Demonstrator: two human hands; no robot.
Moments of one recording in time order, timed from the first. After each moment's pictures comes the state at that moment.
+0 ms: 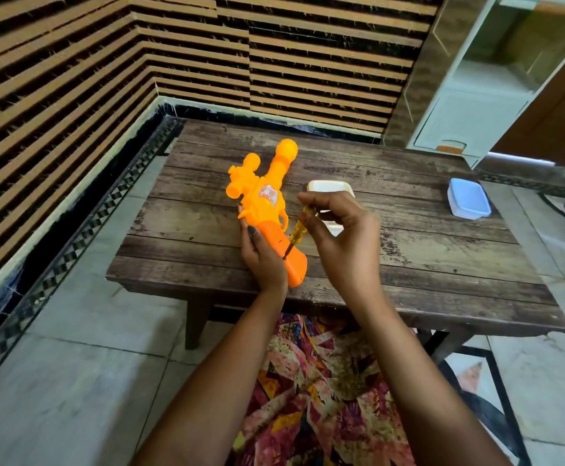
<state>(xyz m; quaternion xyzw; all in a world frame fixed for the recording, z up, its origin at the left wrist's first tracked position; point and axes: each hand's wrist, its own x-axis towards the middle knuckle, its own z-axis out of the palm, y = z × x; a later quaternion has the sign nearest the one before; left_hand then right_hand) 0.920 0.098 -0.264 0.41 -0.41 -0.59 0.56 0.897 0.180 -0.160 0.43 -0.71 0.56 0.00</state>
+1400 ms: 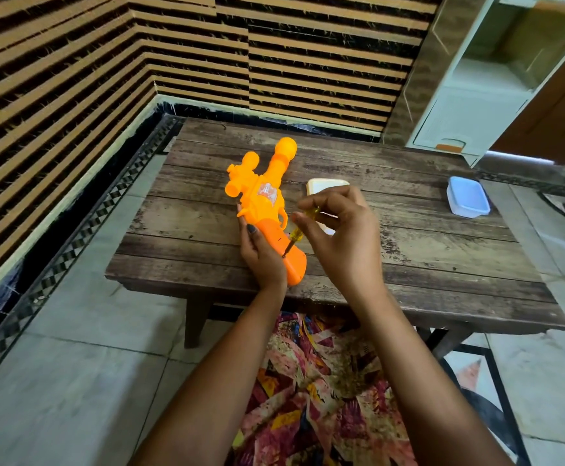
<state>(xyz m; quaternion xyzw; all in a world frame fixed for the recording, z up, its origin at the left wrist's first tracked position) 0.920 0.097 -0.266 0.42 -0.41 -0.60 0.55 0.898 0.181 -0.158 0.42 -0.73 0.54 -0.01</state>
